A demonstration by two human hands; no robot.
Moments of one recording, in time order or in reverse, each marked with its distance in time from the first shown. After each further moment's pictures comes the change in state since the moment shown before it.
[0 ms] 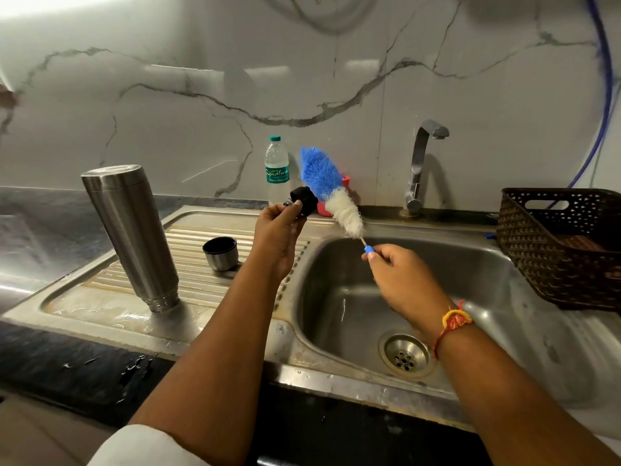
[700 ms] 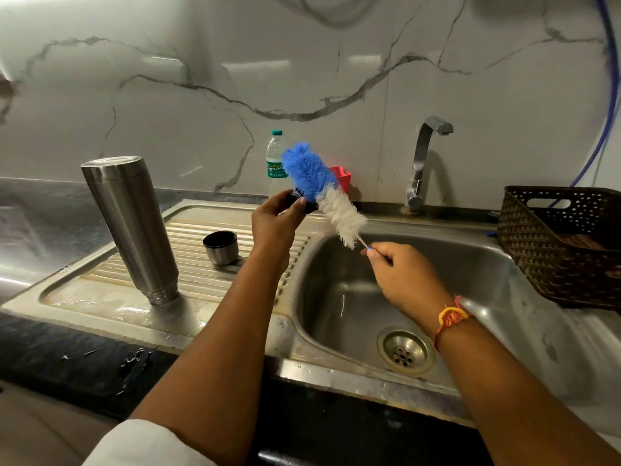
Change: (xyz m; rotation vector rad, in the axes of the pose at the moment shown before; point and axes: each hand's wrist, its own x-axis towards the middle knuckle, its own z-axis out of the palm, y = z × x) left_hand 0.000 -0.003 -0.005 0.256 -0.013 0.194; right_hand 0.003 0.004 -0.003 -0.211 0.008 -0.065
